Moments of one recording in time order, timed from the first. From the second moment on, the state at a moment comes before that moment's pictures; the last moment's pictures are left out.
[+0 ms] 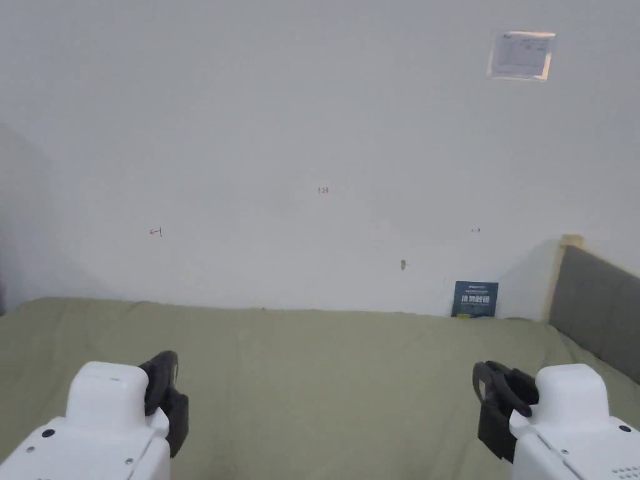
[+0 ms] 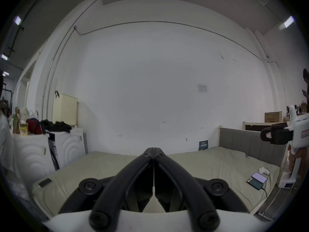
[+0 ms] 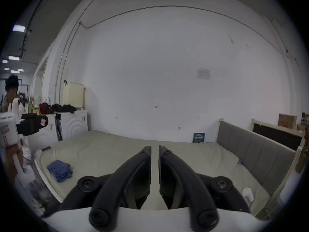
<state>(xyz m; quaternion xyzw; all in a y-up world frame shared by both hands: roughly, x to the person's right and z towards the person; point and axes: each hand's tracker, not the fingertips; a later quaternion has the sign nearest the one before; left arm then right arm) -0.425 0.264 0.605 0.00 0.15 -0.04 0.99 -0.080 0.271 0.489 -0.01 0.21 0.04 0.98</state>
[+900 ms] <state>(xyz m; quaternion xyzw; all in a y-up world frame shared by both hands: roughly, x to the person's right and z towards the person) -0.417 0.266 0.596 -0.01 0.12 -0.02 0.99 -0.099 0.267 0.500 -0.01 0.18 0.07 0.98</state>
